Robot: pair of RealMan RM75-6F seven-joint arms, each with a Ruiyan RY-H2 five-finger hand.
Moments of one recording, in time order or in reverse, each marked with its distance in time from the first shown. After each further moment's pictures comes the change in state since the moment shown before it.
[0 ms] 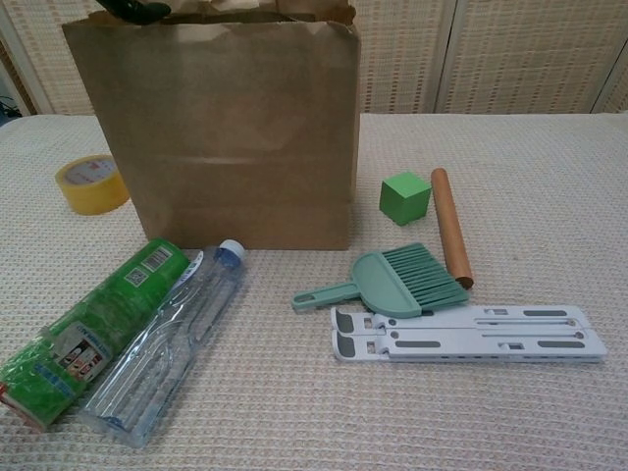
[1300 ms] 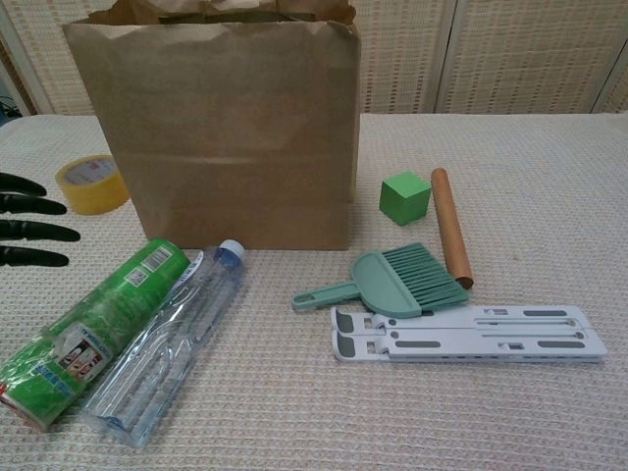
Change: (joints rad) left arm 0.198 0.136 0.542 0.665 1.275 0.063 -0.203; right arm 0.001 -0.015 0.004 0.003 0.006 -0.006 -0.035
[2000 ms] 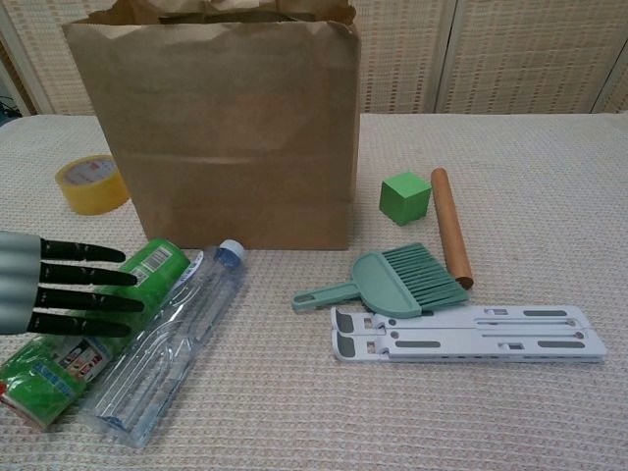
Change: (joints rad) left arm -0.103 -0.113 0.036 -0.012 0.023 -0.182 0.102; right arm 0.008 0.021 -0.006 -0.017 0.002 -0.024 0.038
